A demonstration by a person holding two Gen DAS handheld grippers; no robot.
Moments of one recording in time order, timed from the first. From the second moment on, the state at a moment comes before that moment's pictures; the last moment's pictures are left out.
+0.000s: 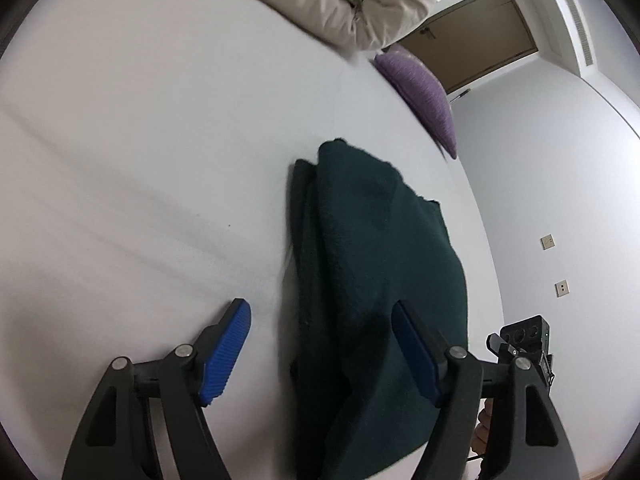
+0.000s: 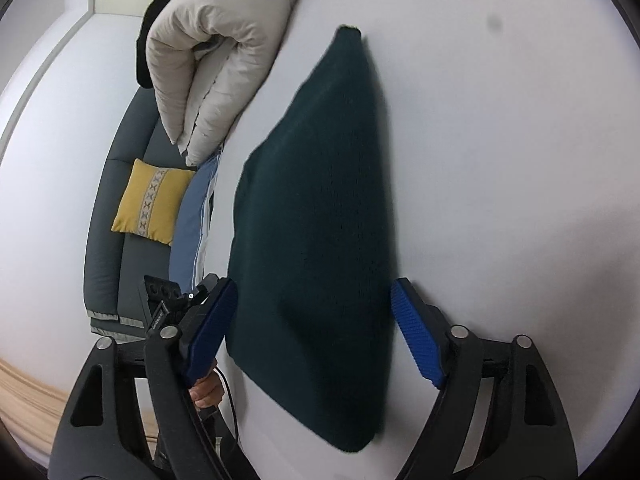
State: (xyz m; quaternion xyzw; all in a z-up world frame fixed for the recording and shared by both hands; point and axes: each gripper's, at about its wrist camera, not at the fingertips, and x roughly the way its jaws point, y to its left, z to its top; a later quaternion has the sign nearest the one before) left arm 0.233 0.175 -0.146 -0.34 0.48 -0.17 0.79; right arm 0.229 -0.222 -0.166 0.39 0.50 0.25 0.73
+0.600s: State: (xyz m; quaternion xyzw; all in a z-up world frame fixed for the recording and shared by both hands) left arm 0.276 0.147 -0.160 -0.35 0.53 -0.20 0.74; right arm 0.260 -0.200 -0.193 0.38 0.52 0.25 0.72
